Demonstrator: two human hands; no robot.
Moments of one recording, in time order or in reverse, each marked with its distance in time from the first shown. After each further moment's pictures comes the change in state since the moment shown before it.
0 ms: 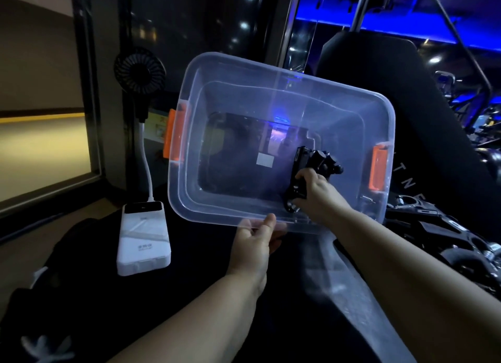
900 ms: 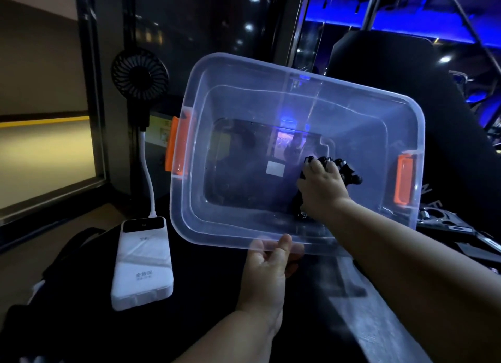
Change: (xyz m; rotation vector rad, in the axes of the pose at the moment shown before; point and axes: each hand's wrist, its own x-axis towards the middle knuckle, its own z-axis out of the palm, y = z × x) left_hand -0.002 0.002 0.000 -0.033 -0.003 -0.020; right_hand 0.063 -0.011 0.017 -0.978 0.092 -0.278
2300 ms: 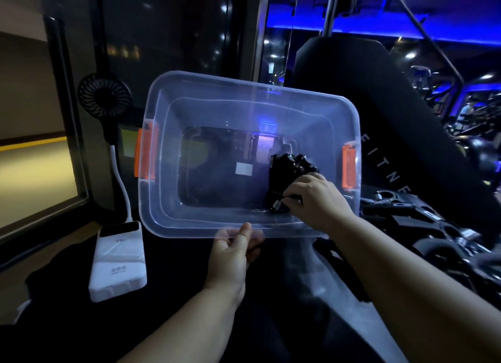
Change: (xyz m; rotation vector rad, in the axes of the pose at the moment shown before) left_hand -0.001 0.003 0.002 0.078 0.021 0.048; right_hand -0.089 0.039 -0.008 0.711 0.252 0.117
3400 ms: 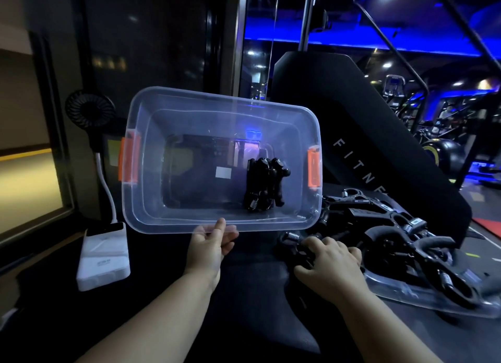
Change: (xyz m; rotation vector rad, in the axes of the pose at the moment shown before) left_hand -0.007 0.001 0.005 0.049 0.014 0.052; right_hand -0.148 0.002 -0.009 -0.068 -0.237 0.519
